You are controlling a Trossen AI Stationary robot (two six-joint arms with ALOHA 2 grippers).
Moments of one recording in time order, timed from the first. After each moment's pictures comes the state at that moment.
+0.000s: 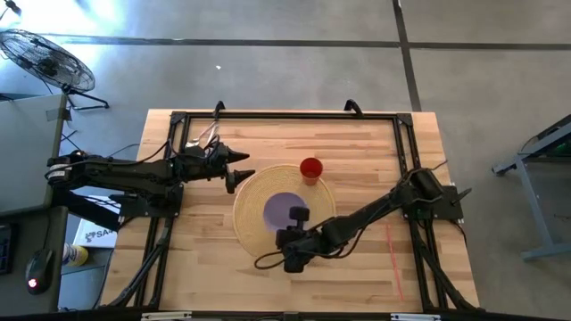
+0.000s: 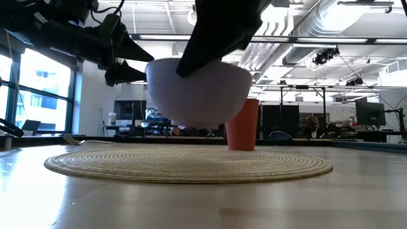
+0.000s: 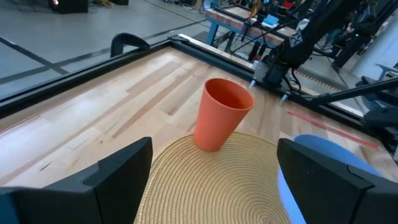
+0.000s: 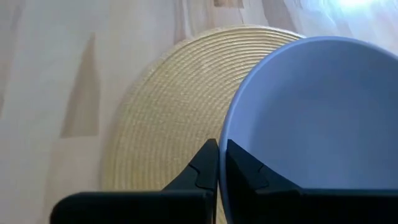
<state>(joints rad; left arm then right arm) 0.19 0.90 0.32 0.40 -0.09 -0.33 0.43 2.02 1.54 -0.48 0.46 0.35</state>
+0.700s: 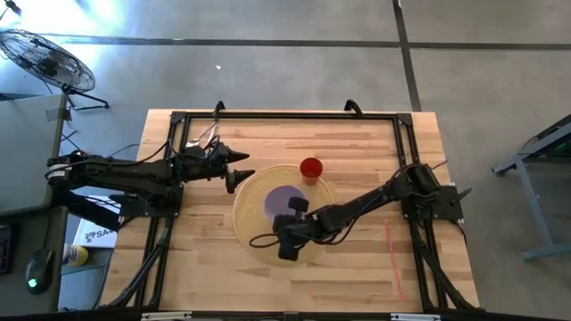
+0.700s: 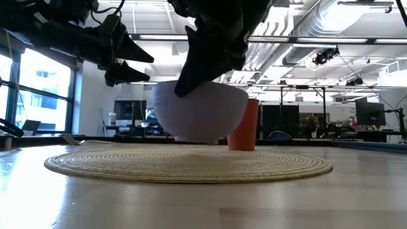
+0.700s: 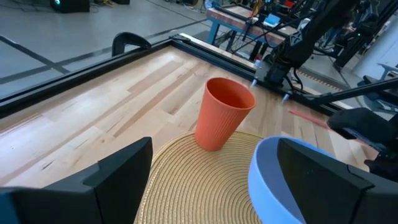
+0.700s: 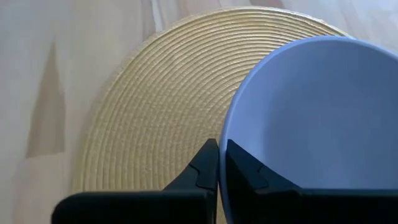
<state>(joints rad) 0.19 0.90 0.32 0.40 -0.10 -0.33 0.34 2.02 1.51 -0.45 0.38 0.41</state>
